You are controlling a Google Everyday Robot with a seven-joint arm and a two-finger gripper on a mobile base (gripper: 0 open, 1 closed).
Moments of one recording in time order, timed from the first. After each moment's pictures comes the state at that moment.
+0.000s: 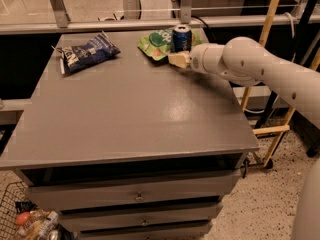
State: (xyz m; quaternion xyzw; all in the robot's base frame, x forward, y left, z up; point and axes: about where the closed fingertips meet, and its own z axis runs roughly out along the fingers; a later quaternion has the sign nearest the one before) arm 0.792 -0.084 0.837 -0.25 0.78 0.17 0.54
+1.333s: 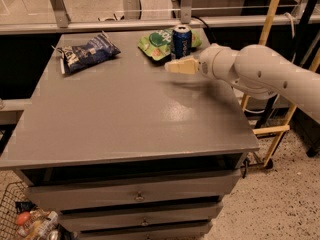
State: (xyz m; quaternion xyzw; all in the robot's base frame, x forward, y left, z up) arm 0.747 -0.107 0.866 -0.23 0.77 0.13 0.58
